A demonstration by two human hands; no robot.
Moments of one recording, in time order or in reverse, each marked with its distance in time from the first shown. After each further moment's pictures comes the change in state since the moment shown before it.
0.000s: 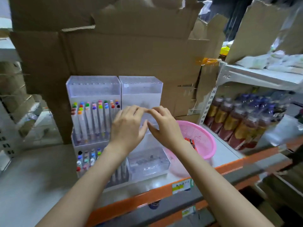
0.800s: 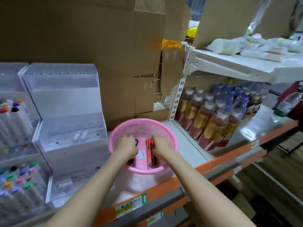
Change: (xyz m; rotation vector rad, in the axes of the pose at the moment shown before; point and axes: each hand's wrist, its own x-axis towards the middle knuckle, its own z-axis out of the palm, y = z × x) left_hand 0.020 0.089 0.226 0.003 -0.846 -0.378; right_hand -0.076 0.202 0.009 -0.115 -0.695 0.583
